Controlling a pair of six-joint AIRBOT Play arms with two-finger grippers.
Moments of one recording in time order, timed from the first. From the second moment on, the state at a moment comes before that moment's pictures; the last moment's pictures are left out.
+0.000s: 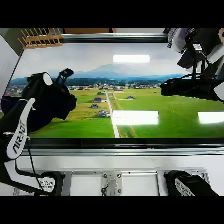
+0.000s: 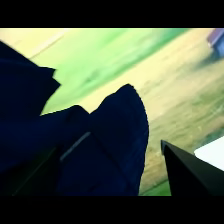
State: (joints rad) left arm -0.04 -1.65 1.38 1.44 -1.10 -1.00; right arm 0.06 -0.99 1.19 -1.15 1.03 1.31
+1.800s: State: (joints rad) left arm -0.24 -1.22 1.29 1.30 -1.09 -1.37; right arm -0.08 -1.05 1.17 -1.04 1.08 1.33
